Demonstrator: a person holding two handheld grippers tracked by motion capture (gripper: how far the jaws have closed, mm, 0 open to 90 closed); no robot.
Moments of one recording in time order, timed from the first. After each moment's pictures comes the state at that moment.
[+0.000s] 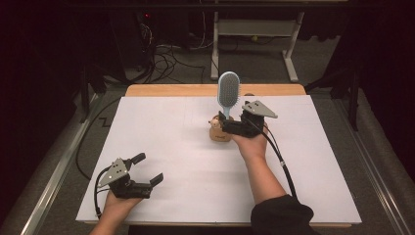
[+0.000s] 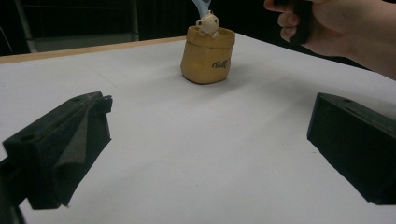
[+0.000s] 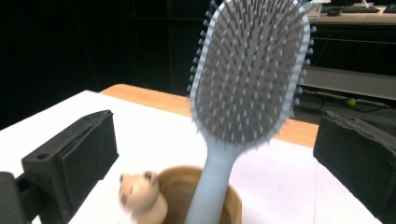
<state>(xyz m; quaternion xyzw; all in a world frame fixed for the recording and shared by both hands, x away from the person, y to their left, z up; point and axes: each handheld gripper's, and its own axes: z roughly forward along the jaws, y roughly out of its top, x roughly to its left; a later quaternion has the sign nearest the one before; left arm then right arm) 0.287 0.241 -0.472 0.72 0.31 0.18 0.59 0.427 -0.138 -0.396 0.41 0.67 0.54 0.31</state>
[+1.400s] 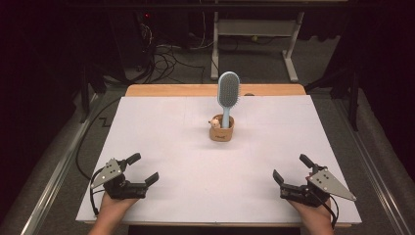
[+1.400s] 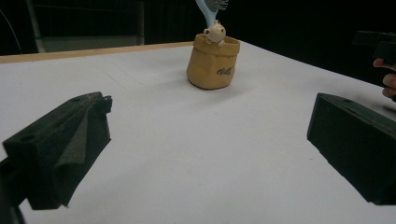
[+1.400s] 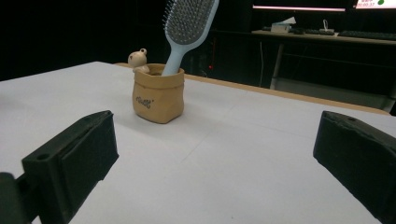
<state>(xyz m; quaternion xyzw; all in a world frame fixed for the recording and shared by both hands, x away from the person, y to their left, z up) 0.281 0.251 -0.466 0.70 0.33 0.18 0.60 0.265 -0.281 -0.448 0.37 0.66 0.55 0.35</state>
